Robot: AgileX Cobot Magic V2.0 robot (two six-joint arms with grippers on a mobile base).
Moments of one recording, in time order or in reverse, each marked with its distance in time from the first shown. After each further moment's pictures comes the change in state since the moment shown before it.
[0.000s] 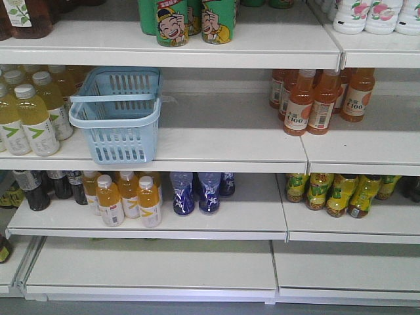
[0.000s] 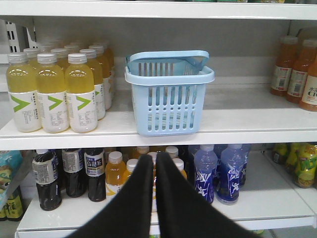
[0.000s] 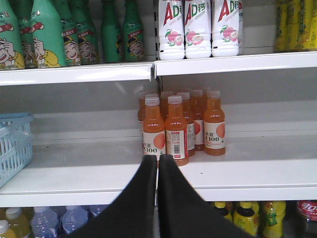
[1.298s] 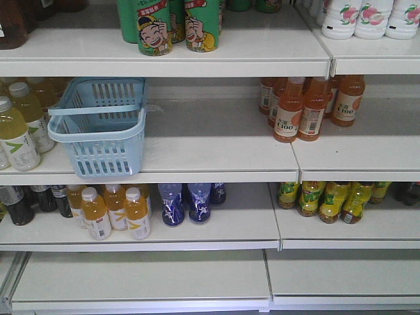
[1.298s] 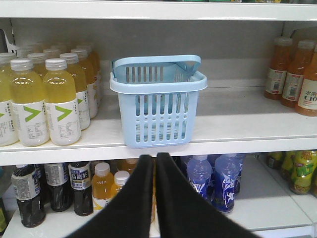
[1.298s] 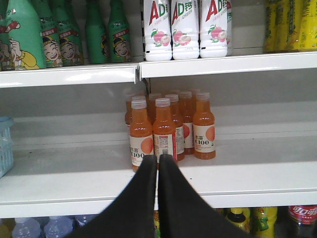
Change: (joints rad) left arm 0.000 0.000 0.000 0.000 0.000 0.000; right arm 0.000 0.000 0.000 0.000 0.000 0.000
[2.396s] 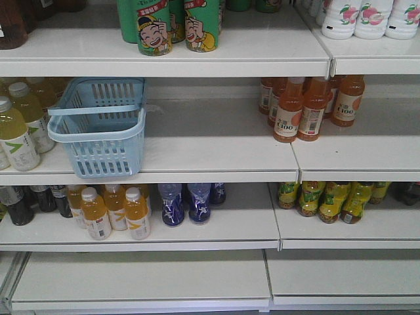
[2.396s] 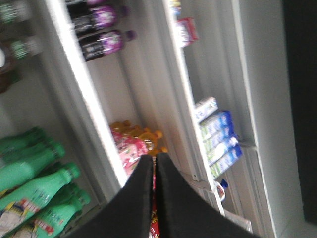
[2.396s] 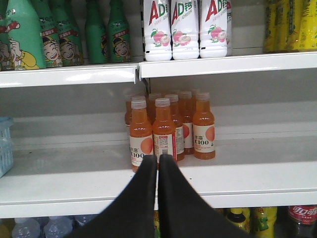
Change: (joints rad) left arm 0.000 0.098 -0.311 -0.303 -0.524 -0.865; right arm 0.000 0.000 0.000 0.000 0.000 0.000
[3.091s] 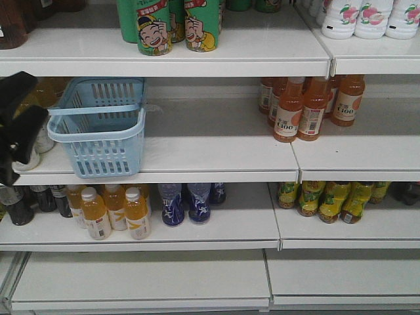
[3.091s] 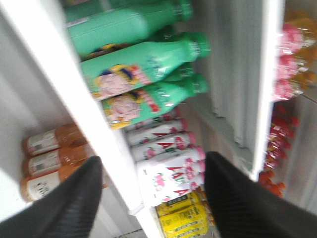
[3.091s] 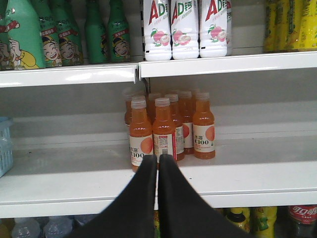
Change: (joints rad) left arm 0.000 1.067 -0.244 0.630 -0.334 -0.699; right arm 0.000 0.000 0.000 0.000 0.000 0.000
